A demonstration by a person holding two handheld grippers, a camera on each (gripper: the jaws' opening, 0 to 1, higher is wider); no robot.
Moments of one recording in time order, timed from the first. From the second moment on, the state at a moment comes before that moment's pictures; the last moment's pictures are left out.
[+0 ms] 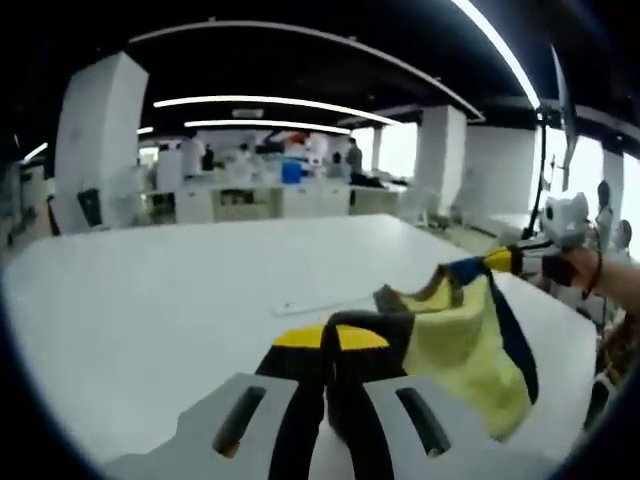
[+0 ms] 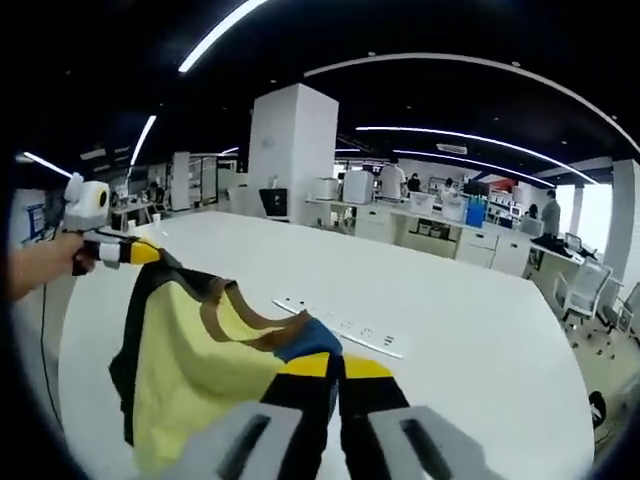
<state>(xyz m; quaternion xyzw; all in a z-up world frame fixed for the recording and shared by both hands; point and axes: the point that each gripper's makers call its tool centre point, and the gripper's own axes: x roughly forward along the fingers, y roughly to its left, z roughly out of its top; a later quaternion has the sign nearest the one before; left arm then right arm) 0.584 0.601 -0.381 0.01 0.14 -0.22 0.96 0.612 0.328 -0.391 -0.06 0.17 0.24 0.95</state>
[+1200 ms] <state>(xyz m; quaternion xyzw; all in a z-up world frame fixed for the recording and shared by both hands) 0.658 0.610 -0.513 -0.06 0.28 -0.15 0.95 0.680 0.323 -0.516 -0.04 0.29 0.19 0.94</state>
